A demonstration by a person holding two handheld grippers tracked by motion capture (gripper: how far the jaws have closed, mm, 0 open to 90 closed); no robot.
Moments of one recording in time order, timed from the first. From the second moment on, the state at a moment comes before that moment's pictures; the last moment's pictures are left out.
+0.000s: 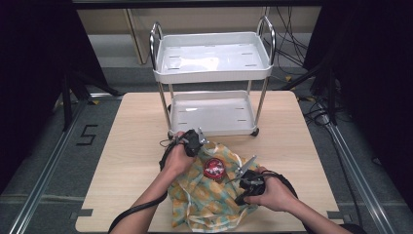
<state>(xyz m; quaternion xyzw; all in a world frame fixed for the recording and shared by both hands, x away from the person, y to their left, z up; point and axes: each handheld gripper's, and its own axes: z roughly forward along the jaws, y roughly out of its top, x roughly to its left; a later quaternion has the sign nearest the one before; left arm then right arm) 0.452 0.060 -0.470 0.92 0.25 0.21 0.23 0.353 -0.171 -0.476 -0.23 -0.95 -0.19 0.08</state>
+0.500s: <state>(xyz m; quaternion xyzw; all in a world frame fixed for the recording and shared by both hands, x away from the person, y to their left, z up) 0.451 0.060 -0.461 0.92 0.22 0.23 0.22 0.353 -0.175 -0.472 -0.23 -0.95 -0.22 0.07</state>
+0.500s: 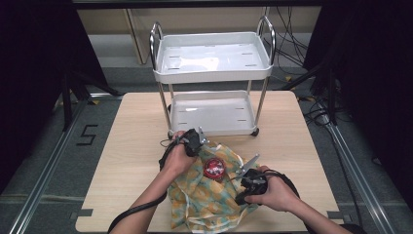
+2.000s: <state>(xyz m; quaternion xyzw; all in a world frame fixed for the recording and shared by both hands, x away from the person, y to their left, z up) 0.384 0.066 -0.446 0.95 0.17 0.18 0.21 0.342 -0.138 -0.465 -0.20 -0.93 -0.31 0.03</state>
